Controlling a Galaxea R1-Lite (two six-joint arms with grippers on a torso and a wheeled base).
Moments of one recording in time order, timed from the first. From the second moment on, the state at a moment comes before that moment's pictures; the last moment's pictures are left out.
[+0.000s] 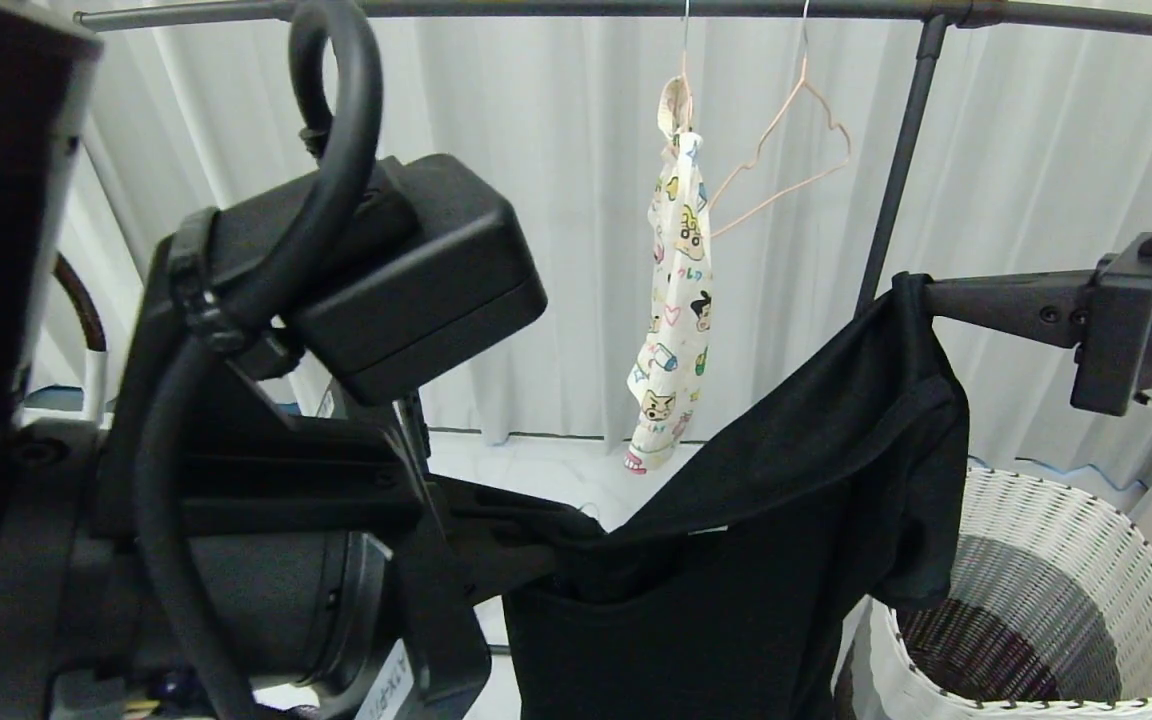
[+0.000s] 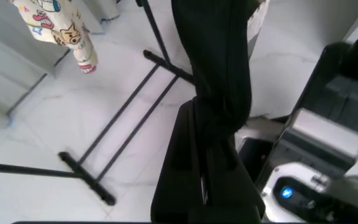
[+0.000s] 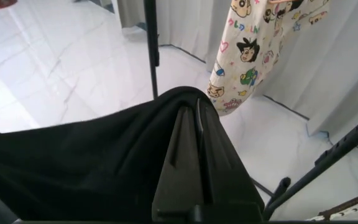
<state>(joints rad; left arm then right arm) -1.02 1.37 -1.25 0.44 0.04 0.15 0.70 1.27 -1.13 0.03 0.07 0.06</state>
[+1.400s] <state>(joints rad) -0.38 1.27 -0.93 0.06 0.35 0.35 0.50 1.09 -0.76 0.23 -0.56 -0.10</state>
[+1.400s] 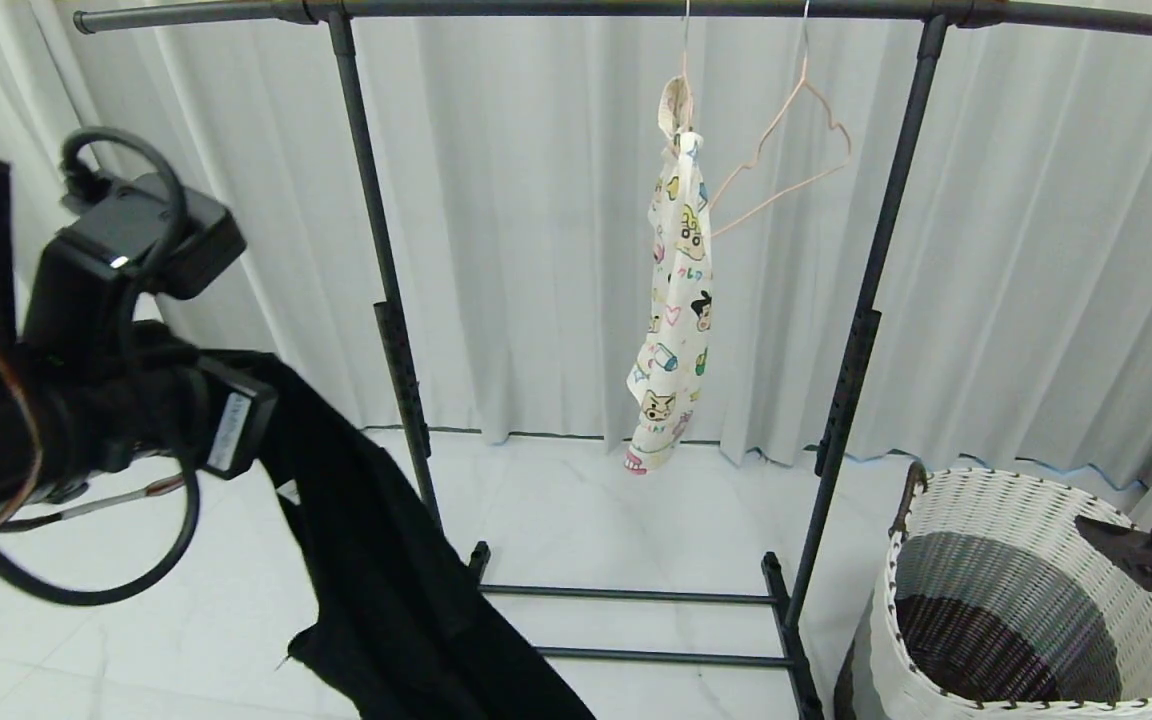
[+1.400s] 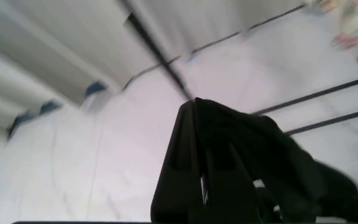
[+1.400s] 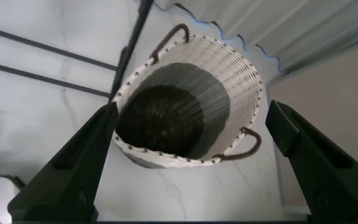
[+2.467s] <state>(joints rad) -0.24 1.09 -0.77 0.06 0.35 0.34 0.42 1.07 -0.74 0.18 -0.55 -0.13</state>
